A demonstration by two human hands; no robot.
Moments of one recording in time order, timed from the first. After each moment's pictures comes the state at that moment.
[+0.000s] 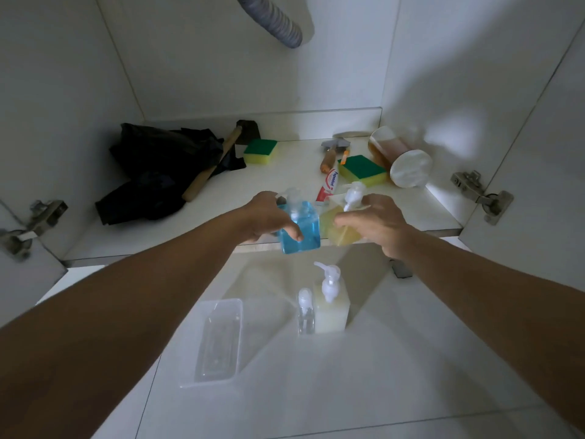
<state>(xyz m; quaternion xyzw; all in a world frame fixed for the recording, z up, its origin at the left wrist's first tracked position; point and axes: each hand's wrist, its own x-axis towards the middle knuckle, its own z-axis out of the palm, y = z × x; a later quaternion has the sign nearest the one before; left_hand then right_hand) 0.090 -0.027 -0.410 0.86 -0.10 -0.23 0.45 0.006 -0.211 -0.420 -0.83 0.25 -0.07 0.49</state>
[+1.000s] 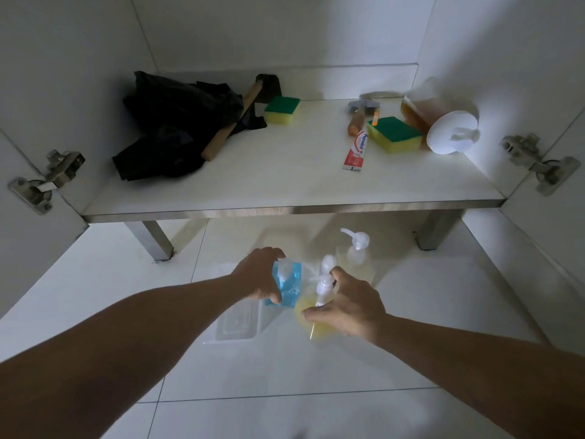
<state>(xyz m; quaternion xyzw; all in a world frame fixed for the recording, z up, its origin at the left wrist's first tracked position) 0.052 0.059 -0.572 0.95 -0.21 -0.17 0.16 -0.065 -0.112 -0.545 -0.94 0.16 0.13 0.28</state>
